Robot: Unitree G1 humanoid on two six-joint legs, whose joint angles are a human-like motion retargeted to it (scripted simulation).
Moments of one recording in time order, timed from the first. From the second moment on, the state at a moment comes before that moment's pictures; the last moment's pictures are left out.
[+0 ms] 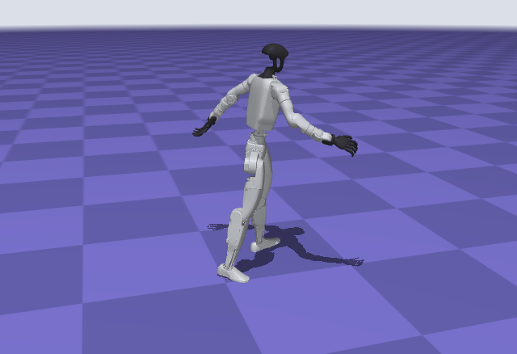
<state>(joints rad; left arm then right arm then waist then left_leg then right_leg) 0.52 0.71 -0.53 1.28 1.32 -0.10 -0.01 -0.27 -0.76 -0.10 0.86 -0.04 -0.16 -0.23 0.54 -0.05 0.05 -0.12 0.17 0.49 -0.09 -0.12 -0.13 0.07 -0.22 -0.36 -0.03 -0.04 0.26</state>
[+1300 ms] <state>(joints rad) 0.56 0.70 -0.53 1.20 1.61 0.03 0.00 -0.45 -0.64 0.06 1.11 -0.30 -0.02 -0.29 0.51 0.01 0.14 -0.17 0.15 0.50 -0.09 -0.15 -0.14 0.07 -0.25 -0.52 -0.03 -0.13 0.26</state>
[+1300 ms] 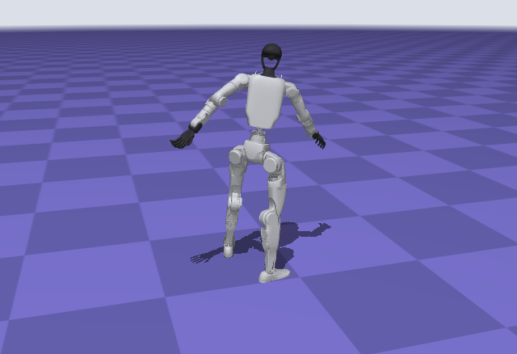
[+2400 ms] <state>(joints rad) 0.04 0.79 -0.69 0.91 1.80 0.09 0.02 -0.10 -0.56 0.01 1.29 -0.63 0.06 -0.11 0.16 0.14 0.18 -0.04 0.05 -0.01 -0.01 -0.29 -0.09 -0.05 -0.25 -0.30 -0.04 -0.07 0.26</state>
